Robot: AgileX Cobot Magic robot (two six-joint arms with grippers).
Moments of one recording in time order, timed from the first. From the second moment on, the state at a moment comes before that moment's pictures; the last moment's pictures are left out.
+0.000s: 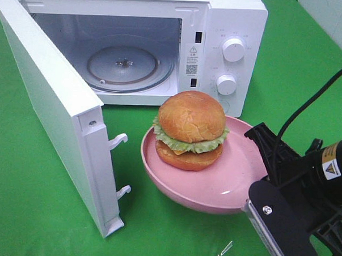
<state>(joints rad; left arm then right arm) 0.09 -0.01 -0.50 -0.16 1.04 0.19 0.66 1.29 -0.52 -0.03 0.36 -1.53</state>
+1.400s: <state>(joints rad) 0.09 -0.01 -0.50 -0.16 1.04 0.19 0.67 1.58 -0.88 -0.24 0.38 -1.43</state>
